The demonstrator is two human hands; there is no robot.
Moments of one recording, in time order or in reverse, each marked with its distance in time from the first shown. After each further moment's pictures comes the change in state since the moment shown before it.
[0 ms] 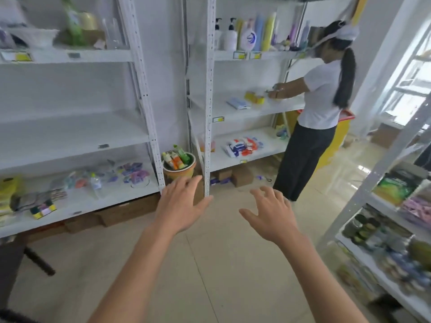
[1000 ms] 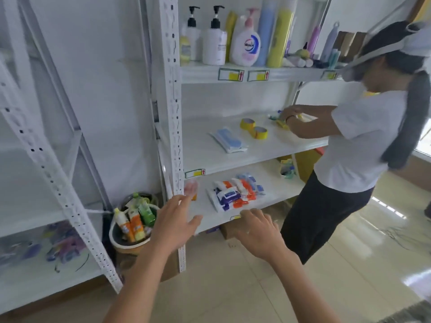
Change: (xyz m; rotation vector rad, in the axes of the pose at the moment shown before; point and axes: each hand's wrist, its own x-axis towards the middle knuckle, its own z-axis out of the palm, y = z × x) left_hand 0.581 -0.031 0.196 -0.182 -0.049 -0.086; right_hand 0.596 0.138 0.054 0.148 -0.235 0.048
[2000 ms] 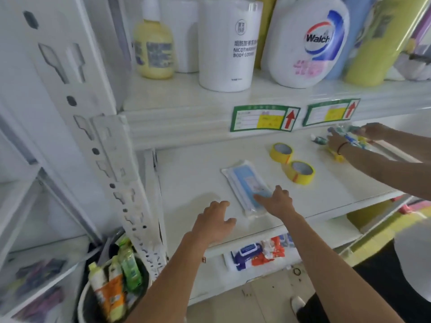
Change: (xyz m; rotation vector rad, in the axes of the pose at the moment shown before) left_hand 0.440 -0.017 0.115 -0.087 -0.352 -0.193; right_hand 0.553 0.058 -0.058 0.286 -0.001 0.282
